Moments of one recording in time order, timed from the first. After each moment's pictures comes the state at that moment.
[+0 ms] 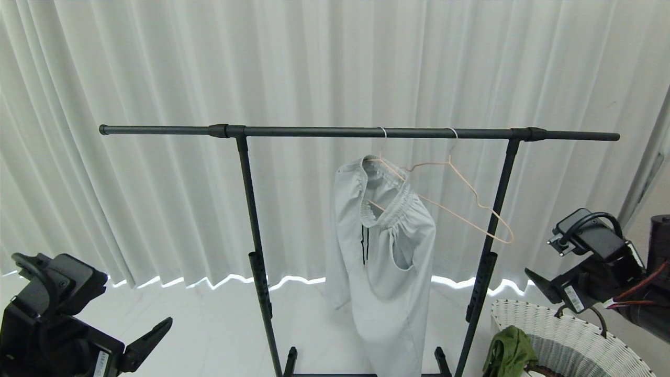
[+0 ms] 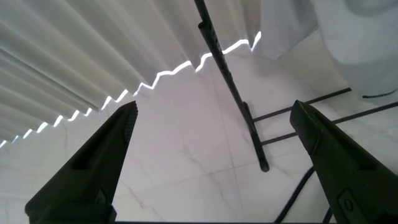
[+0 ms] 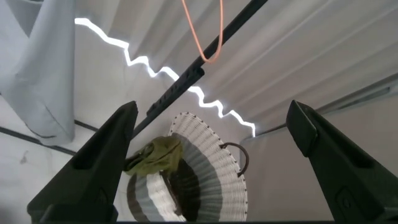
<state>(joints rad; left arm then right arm) -0.04 1.07 -0.26 -0.34 -0.04 0.43 0.36 1.43 -0.41 -0.65 -0.27 -0.46</state>
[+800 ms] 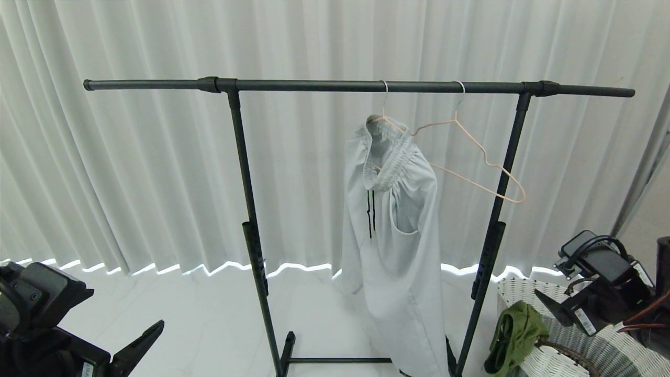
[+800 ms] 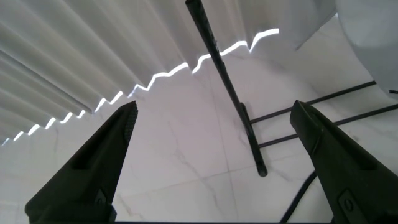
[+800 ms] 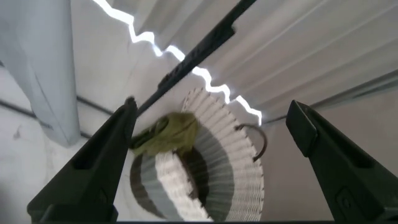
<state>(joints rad) -0.04 0.98 -0.23 -0.34 -0.05 0.42 0.34 1.40 -0.32 -0.65 -0.27 -0.49</state>
